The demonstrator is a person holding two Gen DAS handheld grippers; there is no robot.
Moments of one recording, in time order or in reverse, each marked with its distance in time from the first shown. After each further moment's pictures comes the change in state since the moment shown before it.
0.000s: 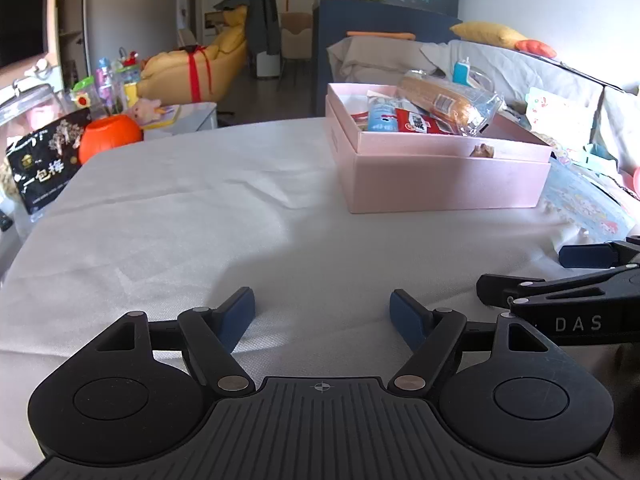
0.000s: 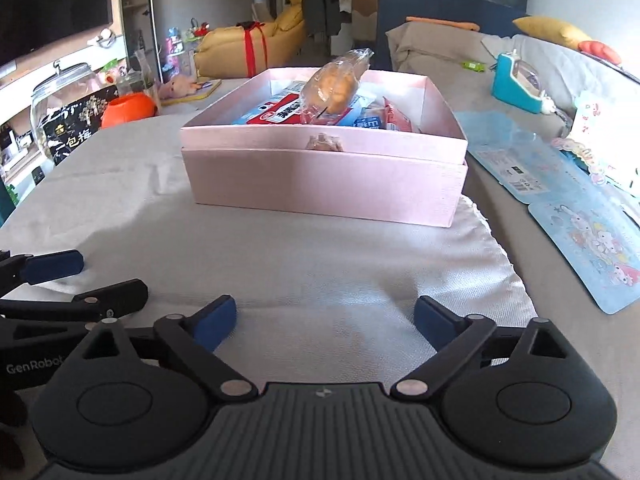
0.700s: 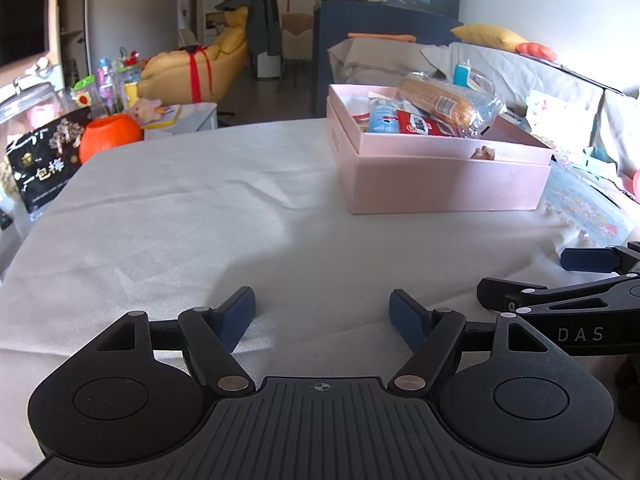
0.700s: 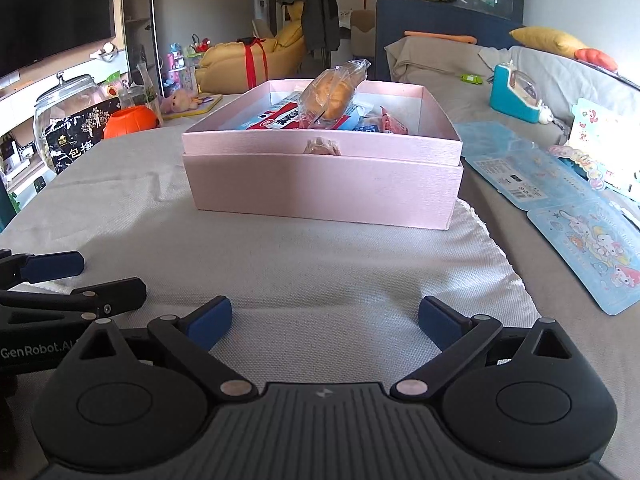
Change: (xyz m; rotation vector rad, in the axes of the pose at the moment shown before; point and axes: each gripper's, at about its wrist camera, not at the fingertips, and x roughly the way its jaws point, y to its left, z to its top) left arm 0.000 0.000 -0.001 -0.008 -0.004 -0.003; right arm -0.005 -0.006 -0.007 0.001 -0.038 0.006
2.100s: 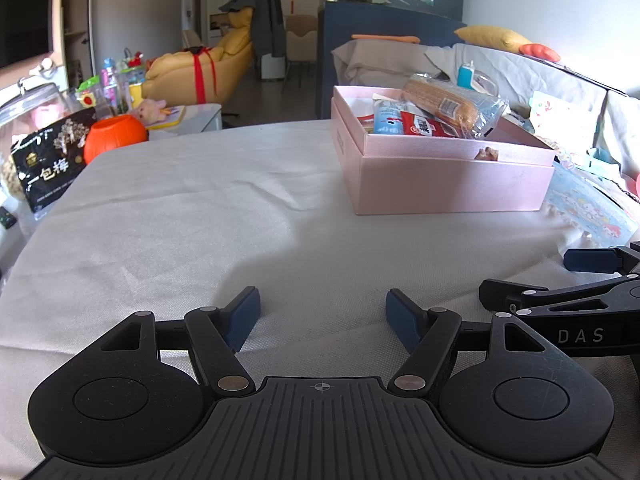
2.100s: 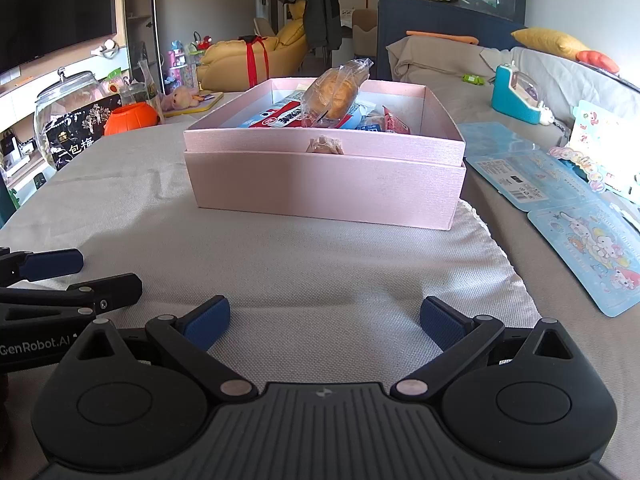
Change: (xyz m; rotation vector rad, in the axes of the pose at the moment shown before) left arm -0.003 0.000 -0.001 -0.006 -0.005 0.012; right arm 0.000 0.000 0.000 -0.003 0.001 -0.002
